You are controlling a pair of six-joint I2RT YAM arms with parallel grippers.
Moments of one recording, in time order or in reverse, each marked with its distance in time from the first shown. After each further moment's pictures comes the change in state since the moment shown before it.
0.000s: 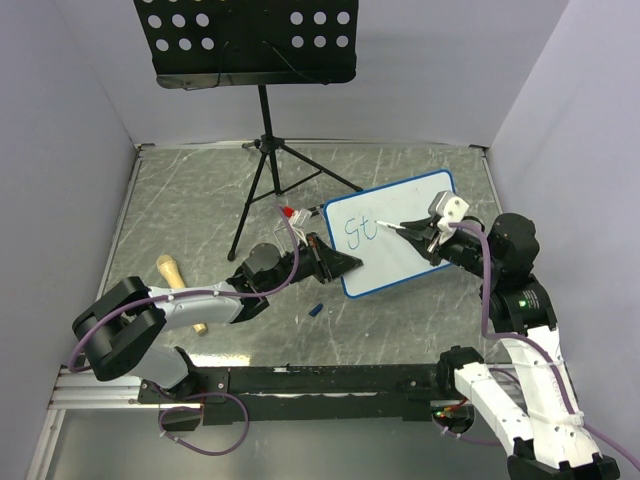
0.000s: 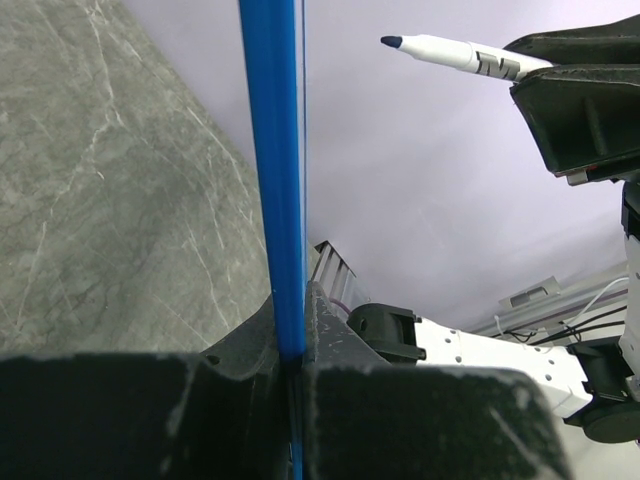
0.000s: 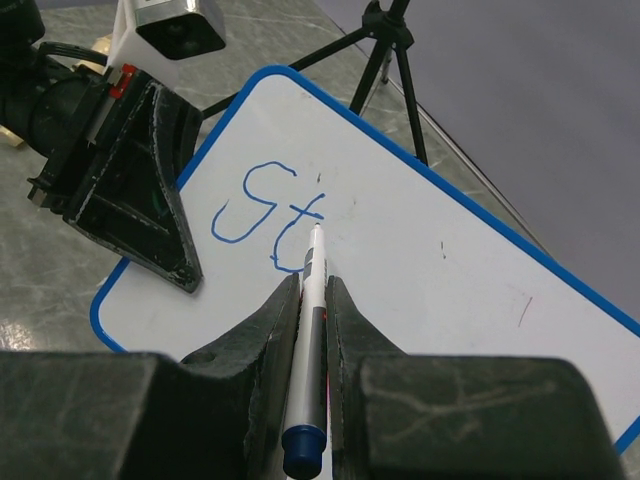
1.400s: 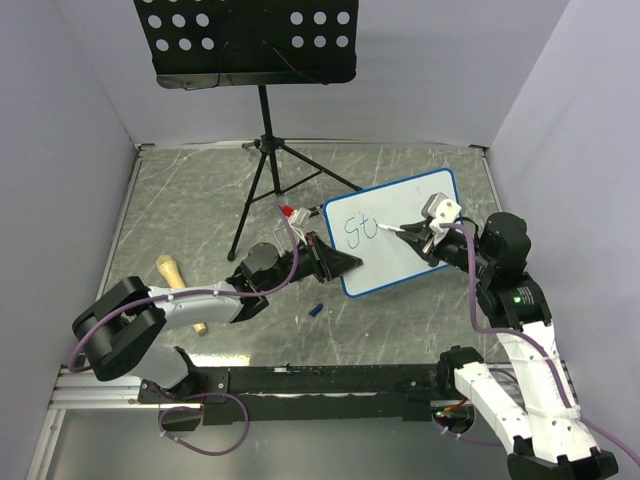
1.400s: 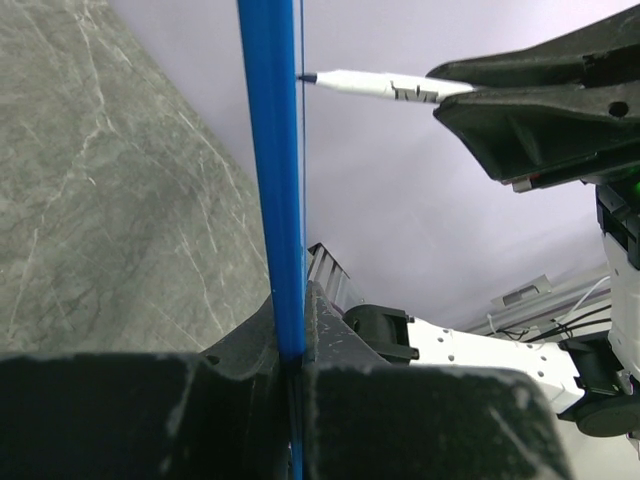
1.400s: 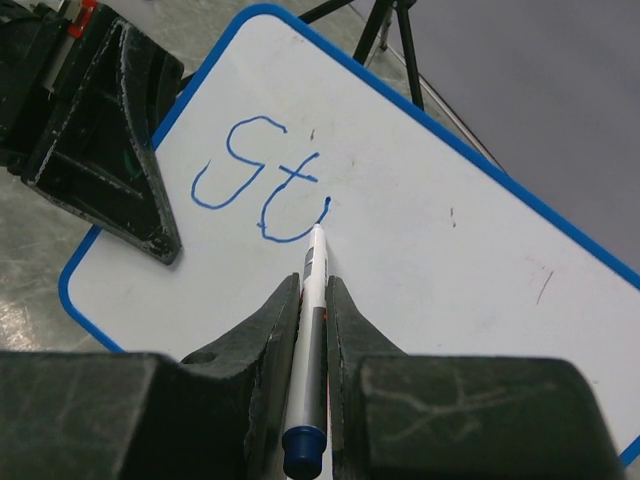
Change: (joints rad) left arm 0.006 0.000 0.000 0.019 0.023 -0.008; right arm -0.001 0.018 -0.035 -0.017 0.027 -0.060
